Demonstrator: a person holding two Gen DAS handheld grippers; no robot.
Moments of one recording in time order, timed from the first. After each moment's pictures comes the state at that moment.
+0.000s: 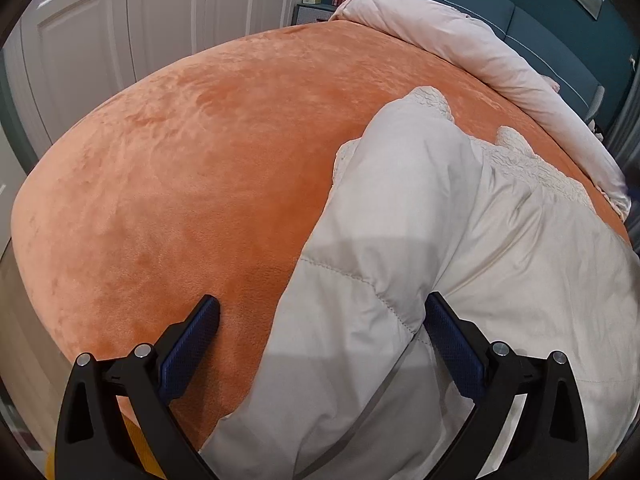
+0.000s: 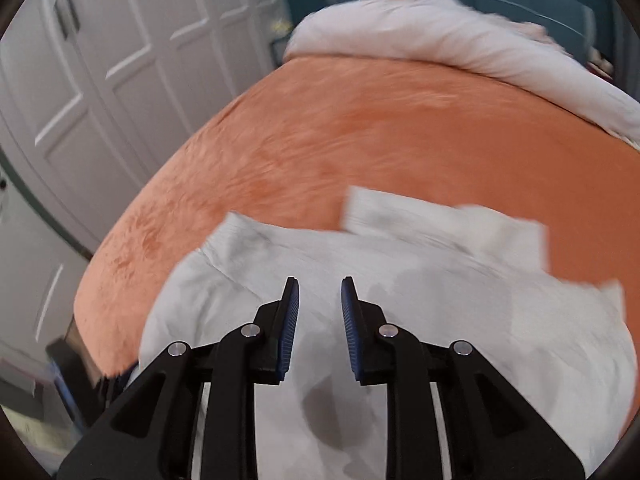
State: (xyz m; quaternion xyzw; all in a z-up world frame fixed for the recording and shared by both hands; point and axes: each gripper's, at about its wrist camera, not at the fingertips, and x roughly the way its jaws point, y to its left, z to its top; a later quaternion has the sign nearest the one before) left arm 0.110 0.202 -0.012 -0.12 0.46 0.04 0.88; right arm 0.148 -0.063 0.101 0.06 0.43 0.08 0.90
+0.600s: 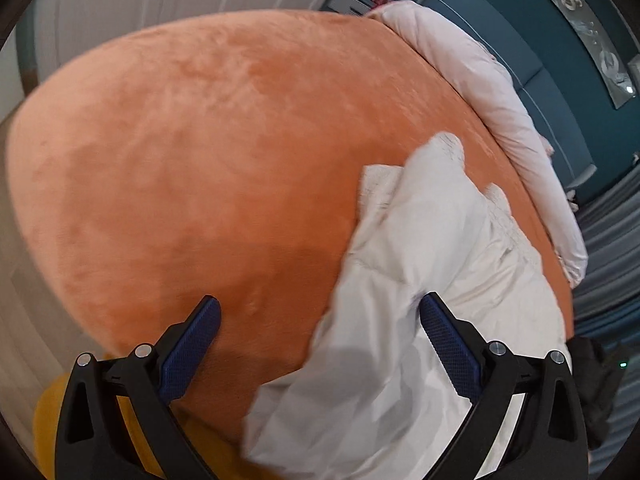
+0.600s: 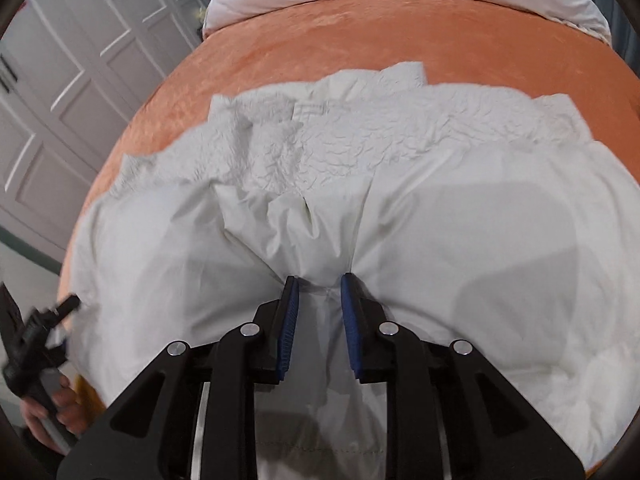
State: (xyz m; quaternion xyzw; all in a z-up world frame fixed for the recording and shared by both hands) left arm 0.102 0.257 0.004 -0.29 0.48 0.00 0.83; right arm 0.114 -0.143 0.008 0.14 0.51 0.03 0.85
